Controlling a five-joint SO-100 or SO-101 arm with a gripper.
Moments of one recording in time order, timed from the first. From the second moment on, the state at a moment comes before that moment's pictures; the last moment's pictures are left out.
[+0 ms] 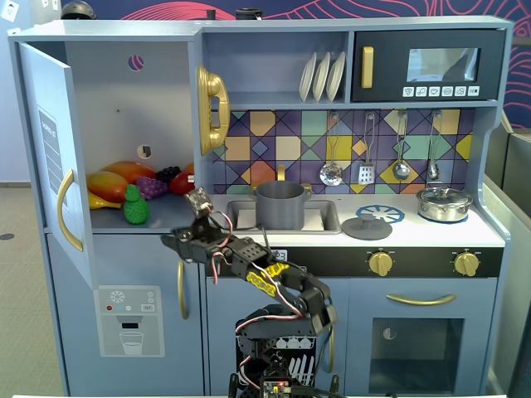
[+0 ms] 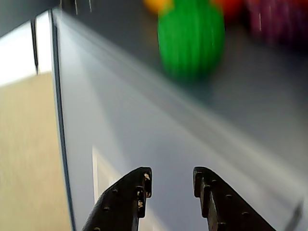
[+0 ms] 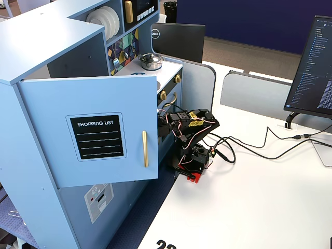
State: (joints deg) arm -50.5 153.4 141.0 10.4 -100.1
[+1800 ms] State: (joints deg) arm -44.8 96.4 106.0 -21.5 -90.5
